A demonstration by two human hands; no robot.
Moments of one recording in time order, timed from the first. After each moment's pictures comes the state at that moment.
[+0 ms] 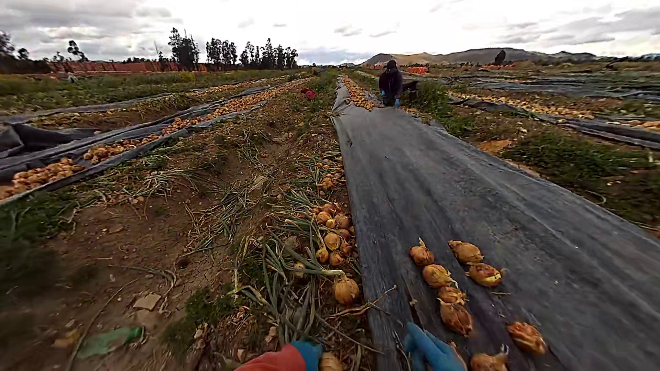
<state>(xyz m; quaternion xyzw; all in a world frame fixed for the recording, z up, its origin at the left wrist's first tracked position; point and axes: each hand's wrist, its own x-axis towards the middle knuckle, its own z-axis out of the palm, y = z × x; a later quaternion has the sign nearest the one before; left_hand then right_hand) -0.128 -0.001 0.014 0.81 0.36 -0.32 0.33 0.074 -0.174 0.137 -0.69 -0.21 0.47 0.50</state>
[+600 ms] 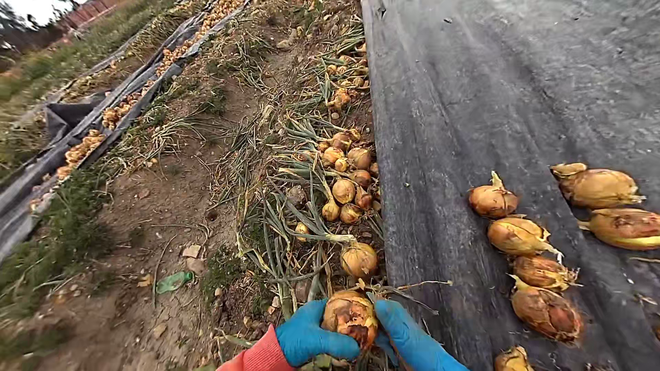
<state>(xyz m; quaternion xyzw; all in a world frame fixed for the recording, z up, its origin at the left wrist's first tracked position) -0.074 0.025 0.091 0.56 0.43 -0.02 0.71 0.119 -0.066 0.011 -0.48 -0.37 0.66 0.44</state>
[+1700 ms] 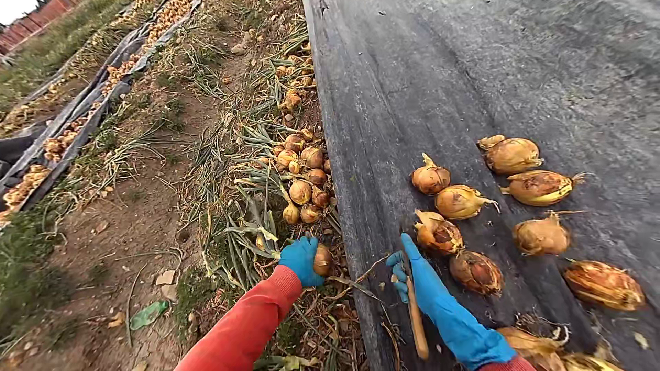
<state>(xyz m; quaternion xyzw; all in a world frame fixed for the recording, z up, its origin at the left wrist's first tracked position) 0.037 0.107 0.008 0.82 0.41 -0.37 0.15 0.226 -0.069 -0.037 -0.61 0.02 0.60 0.52</state>
